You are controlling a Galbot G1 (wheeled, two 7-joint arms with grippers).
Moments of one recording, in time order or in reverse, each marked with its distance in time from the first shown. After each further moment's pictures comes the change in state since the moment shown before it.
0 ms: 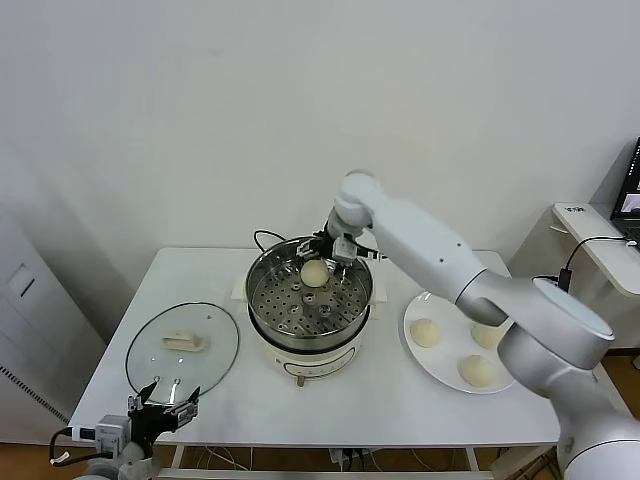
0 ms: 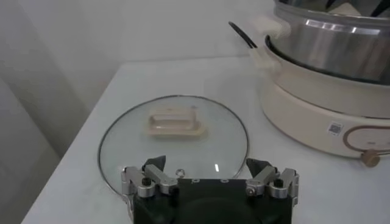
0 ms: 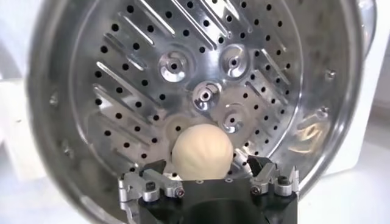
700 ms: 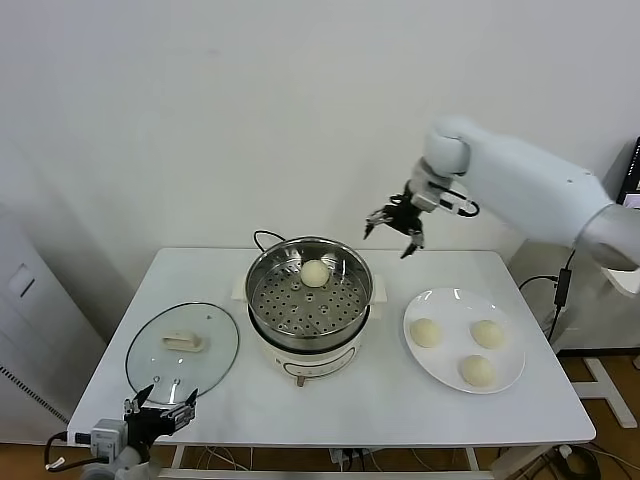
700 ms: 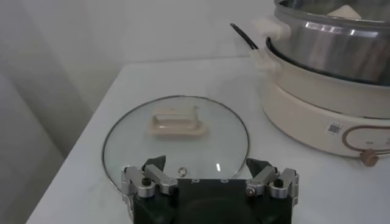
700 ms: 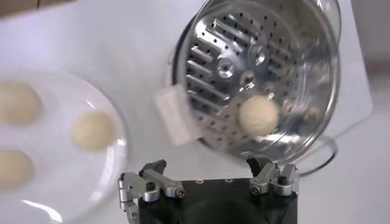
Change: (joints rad) left arm 0.023 -0.006 -0.016 -0.015 0.002 -0.004 0.000; right arm 0.322 -0.330 -0.535 0.051 0.765 -0.304 -0.096
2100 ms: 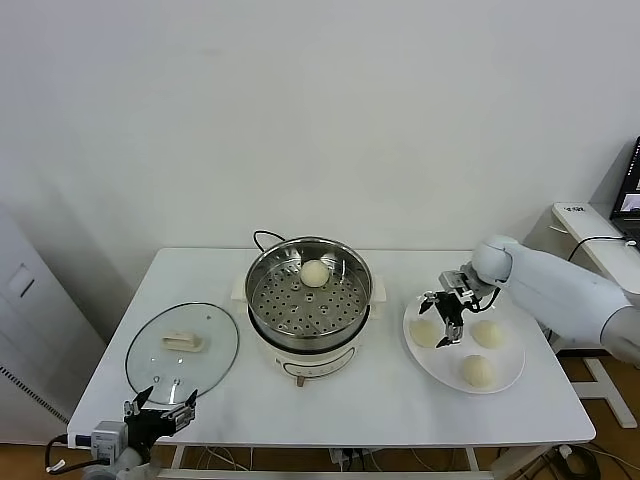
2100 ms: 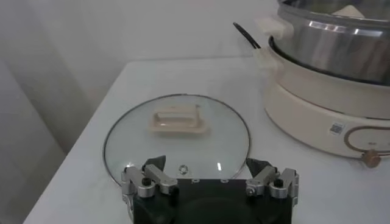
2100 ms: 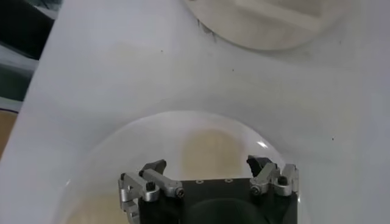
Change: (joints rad) left arm 0.002 -0.021 -0.002 0.002 0.008 -0.004 0.000; right arm -0.448 -0.082 0.158 -0.093 -0.025 -0.382 0.152
